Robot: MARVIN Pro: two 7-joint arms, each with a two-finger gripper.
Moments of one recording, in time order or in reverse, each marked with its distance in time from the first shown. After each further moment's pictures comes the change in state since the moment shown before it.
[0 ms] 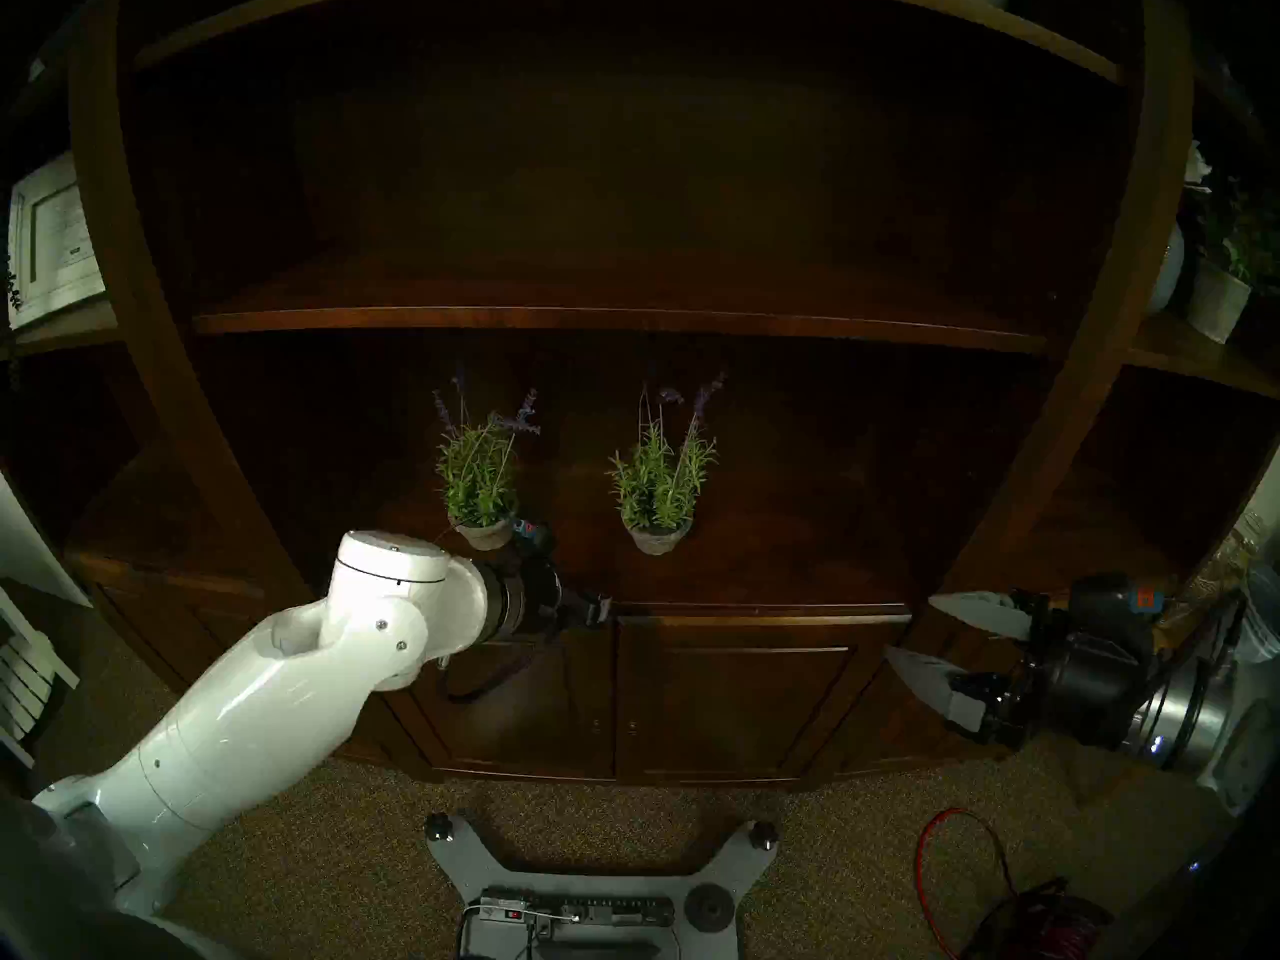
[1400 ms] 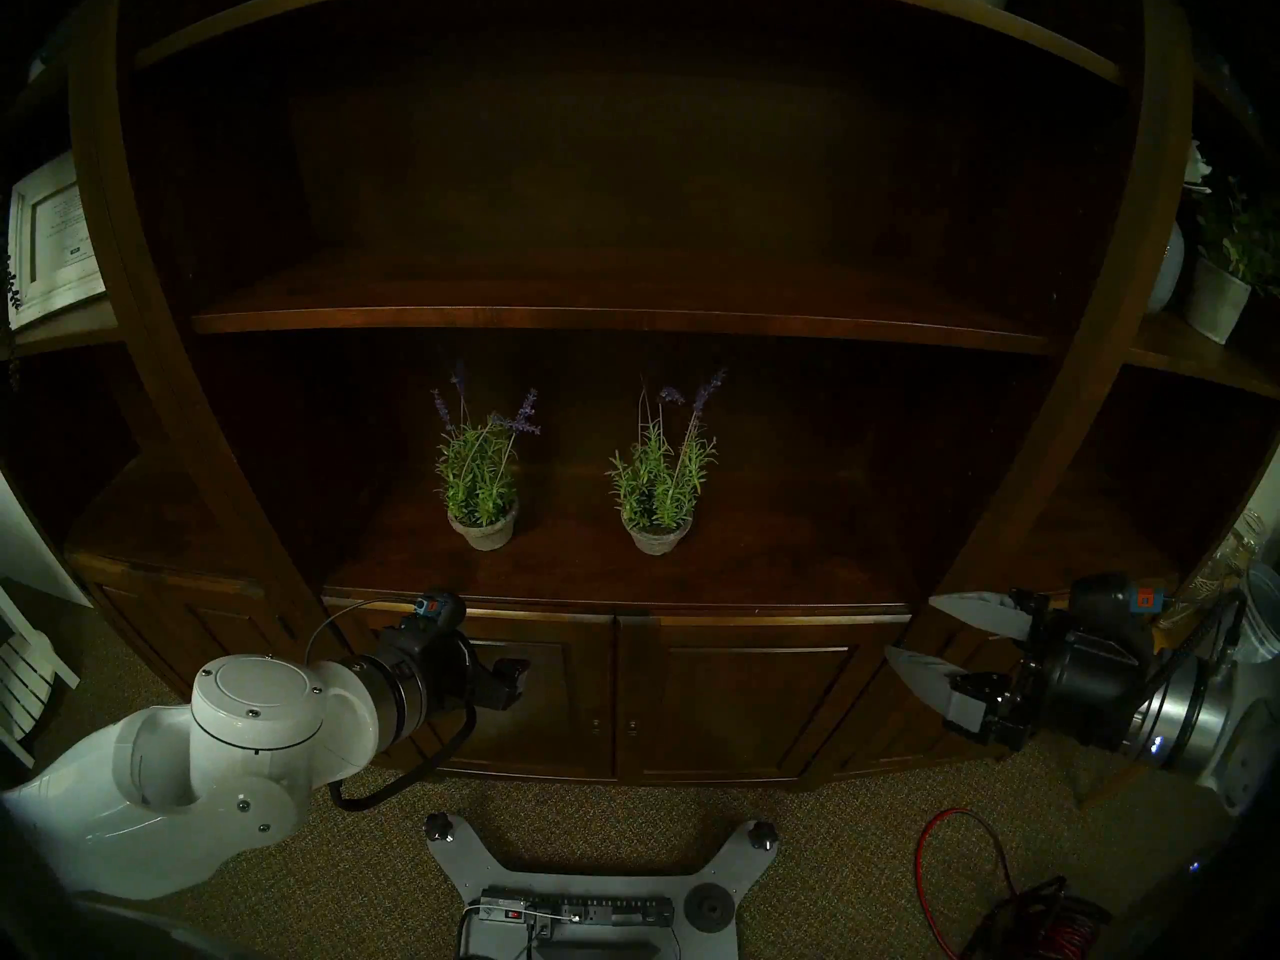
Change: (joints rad) left arm 0.435 0.360 -0.148 -0.319 0.111 -0.302 0.084; right arm 0.000 0.000 0.000 0.000 0.000 0.000 0.000
